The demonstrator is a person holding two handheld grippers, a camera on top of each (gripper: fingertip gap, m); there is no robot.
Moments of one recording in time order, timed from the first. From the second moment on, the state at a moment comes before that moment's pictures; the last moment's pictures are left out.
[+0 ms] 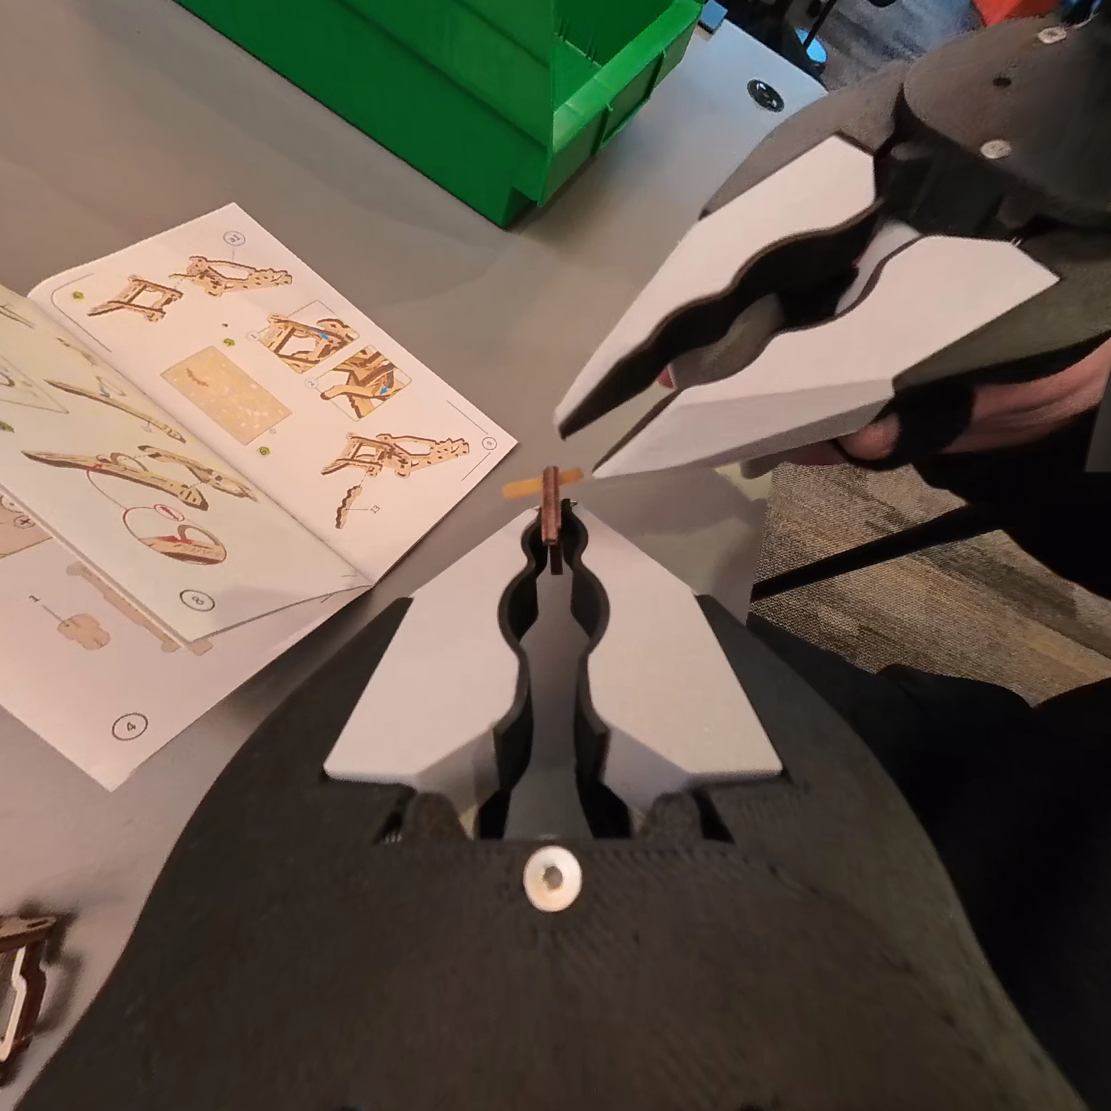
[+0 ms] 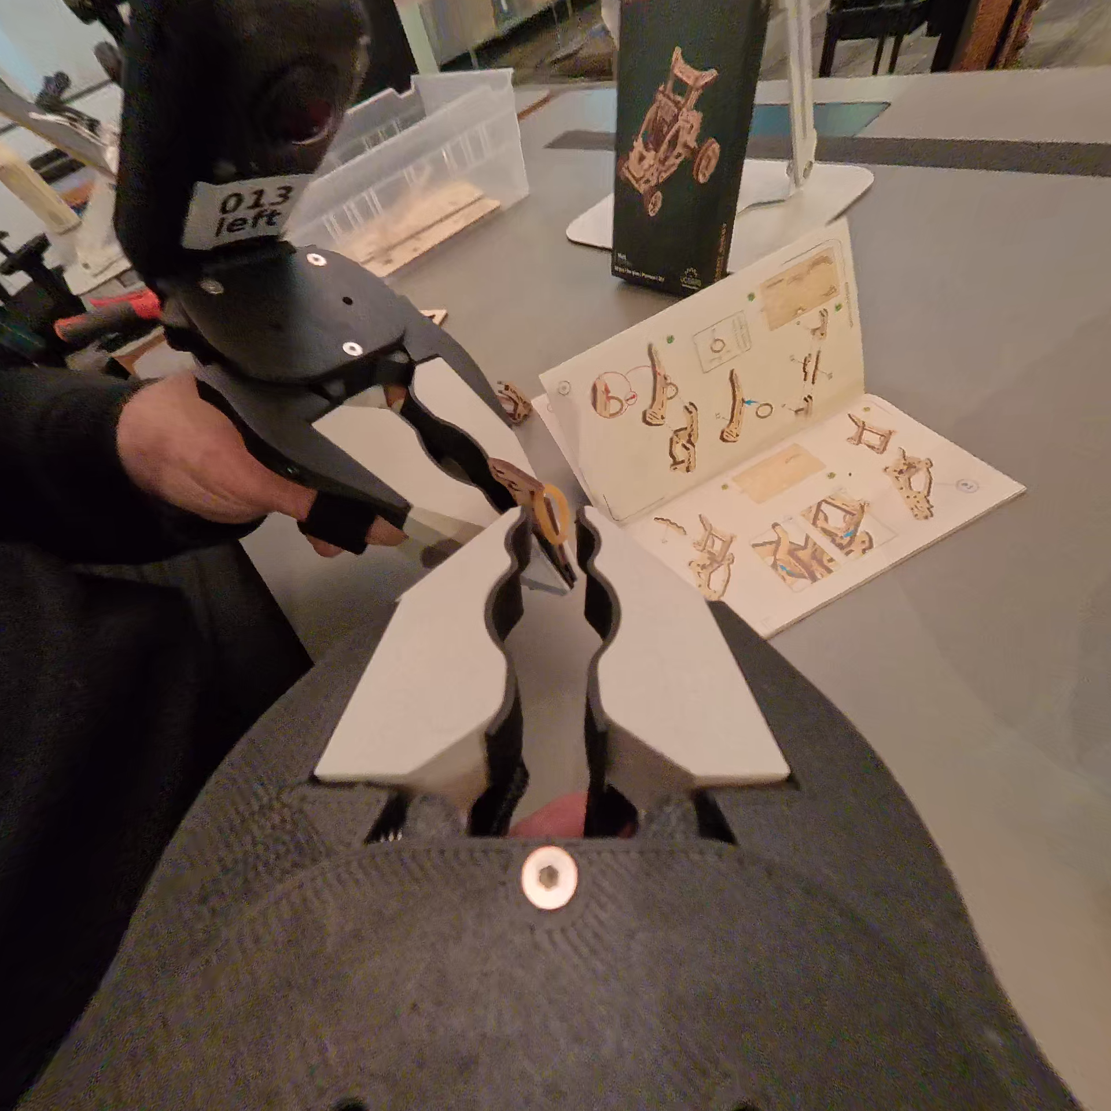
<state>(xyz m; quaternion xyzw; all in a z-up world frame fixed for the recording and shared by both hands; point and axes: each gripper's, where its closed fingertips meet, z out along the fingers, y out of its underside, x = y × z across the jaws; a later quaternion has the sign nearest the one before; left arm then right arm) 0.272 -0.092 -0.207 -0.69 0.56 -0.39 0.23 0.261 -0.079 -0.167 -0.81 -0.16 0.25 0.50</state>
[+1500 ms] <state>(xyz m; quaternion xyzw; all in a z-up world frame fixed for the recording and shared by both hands) 0.256 -0.098 -0.199 -0.70 0.58 -0.35 0.23 0.239 -0.084 -0.159 -0.80 -0.34 -0.03 0.49</state>
